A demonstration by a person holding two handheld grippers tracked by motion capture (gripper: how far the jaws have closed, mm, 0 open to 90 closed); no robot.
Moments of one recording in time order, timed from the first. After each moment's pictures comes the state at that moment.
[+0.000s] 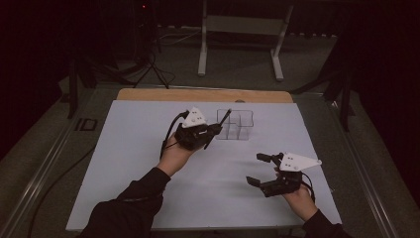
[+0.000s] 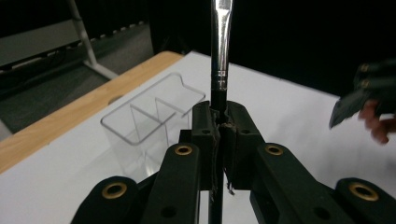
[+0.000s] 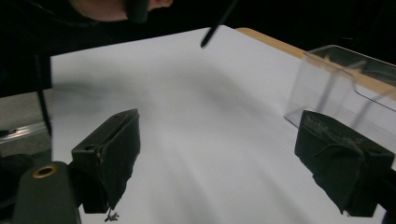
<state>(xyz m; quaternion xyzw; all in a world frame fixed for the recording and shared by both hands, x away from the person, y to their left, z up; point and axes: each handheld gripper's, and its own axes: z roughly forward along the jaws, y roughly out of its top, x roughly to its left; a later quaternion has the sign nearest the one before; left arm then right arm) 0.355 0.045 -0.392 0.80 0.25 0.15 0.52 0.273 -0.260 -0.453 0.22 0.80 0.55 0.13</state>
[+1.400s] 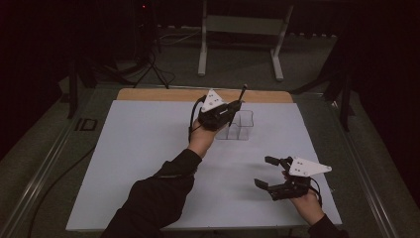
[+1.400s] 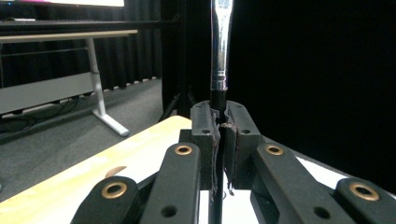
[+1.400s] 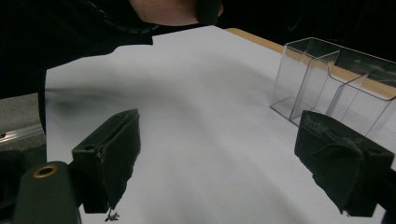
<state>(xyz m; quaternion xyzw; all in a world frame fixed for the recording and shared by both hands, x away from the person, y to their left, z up) 0.414 -0.011 -0.401 0.72 0.27 0.19 0.62 0.264 -0.281 -0.460 0.23 0.79 0.55 0.14</state>
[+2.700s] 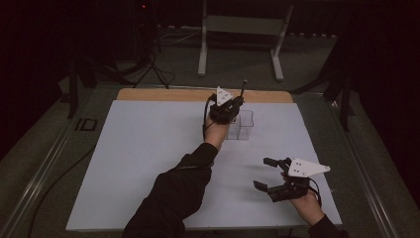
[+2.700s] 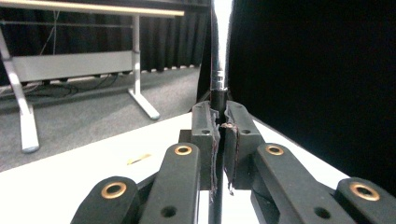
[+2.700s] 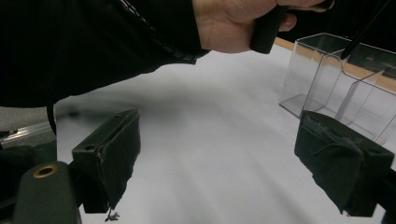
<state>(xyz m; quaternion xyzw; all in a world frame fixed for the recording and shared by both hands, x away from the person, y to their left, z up) 0.455 -0.047 -0.437 0.70 0.37 0.21 0.58 0.264 -0.279 -0.462 0.22 0.79 0.55 0.13</state>
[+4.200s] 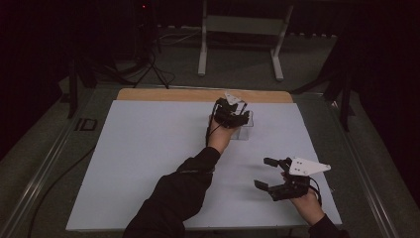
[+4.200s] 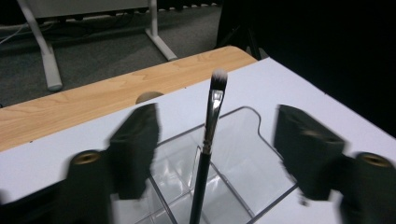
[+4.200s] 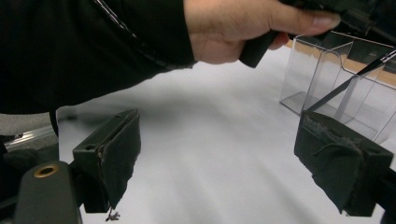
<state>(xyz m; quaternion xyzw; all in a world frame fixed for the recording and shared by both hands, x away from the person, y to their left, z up) 0.456 -0.066 -0.443 0.75 0.43 0.19 0.47 0.266 -0.282 -0.464 0.23 0.79 0.56 0.12</state>
